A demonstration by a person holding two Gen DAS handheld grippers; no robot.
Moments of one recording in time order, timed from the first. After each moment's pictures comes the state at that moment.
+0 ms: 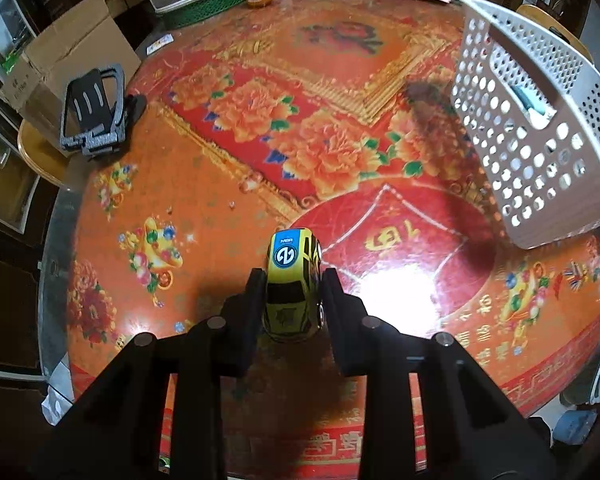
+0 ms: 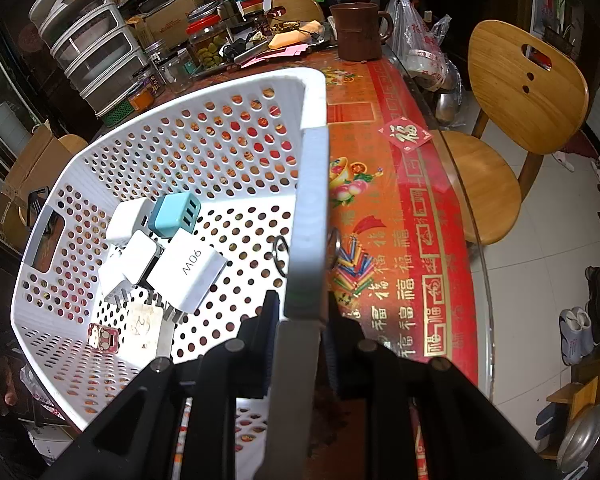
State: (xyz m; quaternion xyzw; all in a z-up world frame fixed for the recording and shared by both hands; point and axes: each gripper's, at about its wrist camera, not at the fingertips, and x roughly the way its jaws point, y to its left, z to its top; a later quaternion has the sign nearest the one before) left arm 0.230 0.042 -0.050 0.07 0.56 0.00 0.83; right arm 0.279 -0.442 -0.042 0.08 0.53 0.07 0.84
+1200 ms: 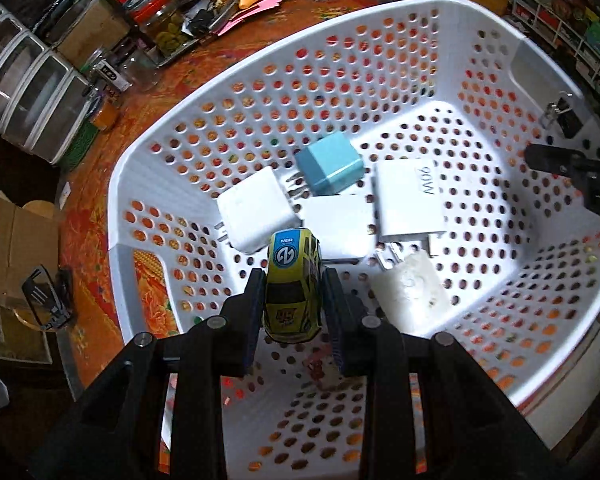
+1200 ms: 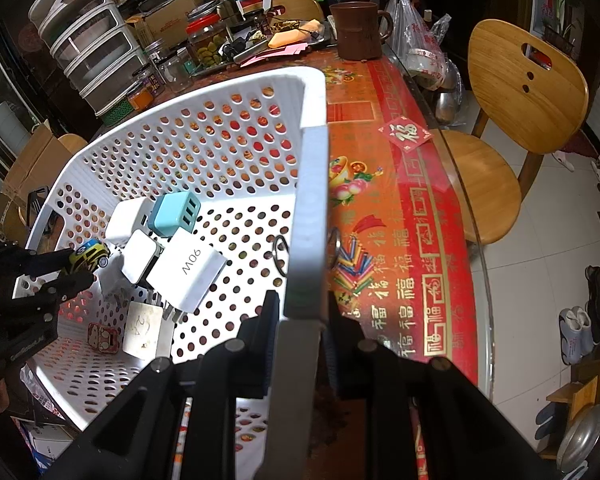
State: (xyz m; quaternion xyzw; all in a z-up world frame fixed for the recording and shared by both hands) left arm 0.303 -0.235 -0.013 0.24 0.55 -0.10 0.79; right arm 0.279 -0.442 -0.042 0.08 0.53 0.07 0.84
